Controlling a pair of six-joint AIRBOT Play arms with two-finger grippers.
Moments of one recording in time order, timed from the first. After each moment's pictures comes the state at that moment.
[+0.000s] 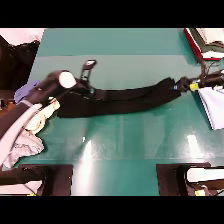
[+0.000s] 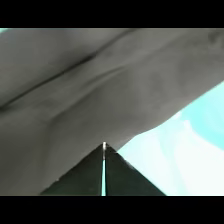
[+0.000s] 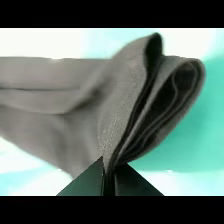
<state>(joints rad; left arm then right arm) -0.52 -1.51 1.32 1.15 -0.91 -1.59 -0.32 -1.52 1.34 -0.75 1.36 1.05</state>
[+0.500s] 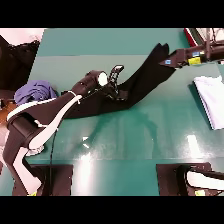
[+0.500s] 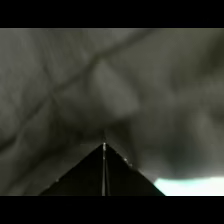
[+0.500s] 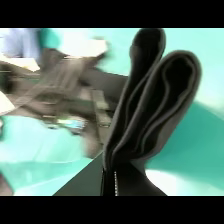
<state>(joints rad) -0.63 -1.90 1.70 1.15 -0.94 -1.64 -0.05 -1.38 1.60 -0.70 1.41 1.19</state>
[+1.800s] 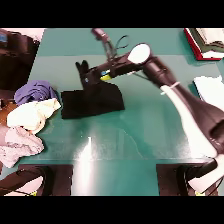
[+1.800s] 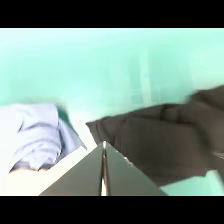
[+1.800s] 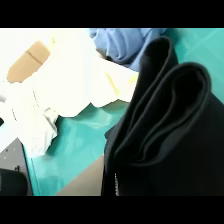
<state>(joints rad) -0.21 -1.16 1.82 1.65 -1.44 -1.61 0.63 -1.81 1.91 -0.70 1.02 1.22</state>
